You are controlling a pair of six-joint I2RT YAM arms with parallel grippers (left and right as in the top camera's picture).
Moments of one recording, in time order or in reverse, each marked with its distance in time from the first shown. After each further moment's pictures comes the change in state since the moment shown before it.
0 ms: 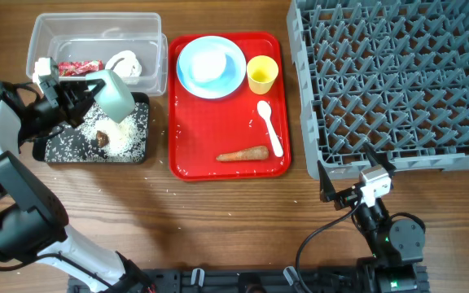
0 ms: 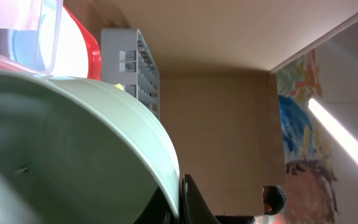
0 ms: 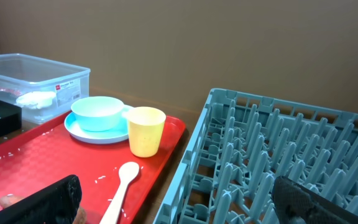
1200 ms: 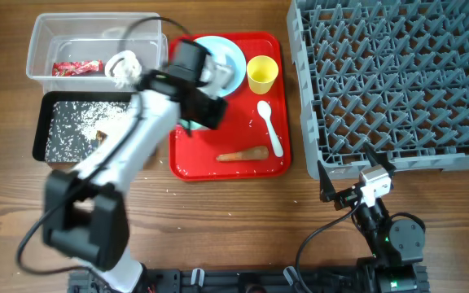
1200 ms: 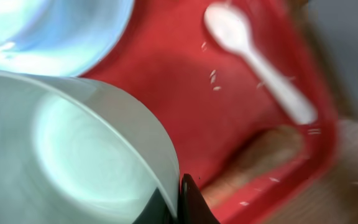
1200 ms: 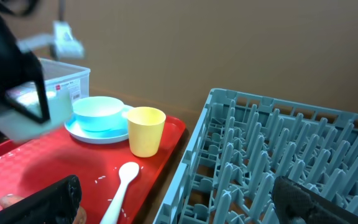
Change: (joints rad) left arm -0.962 -0.114 0.001 0.290 -1.360 -0.019; right arm 0.000 0.000 0.000 0.000 0.000 0.000
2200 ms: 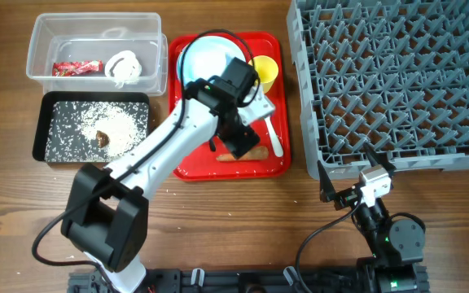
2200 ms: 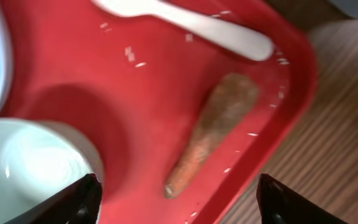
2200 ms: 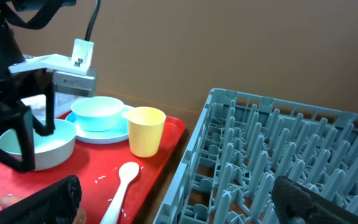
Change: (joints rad) left arm -0.184 0.031 0.058 -0.131 -0.068 0.287; right arm 0.000 0.000 0.000 0.000 0.000 0.000
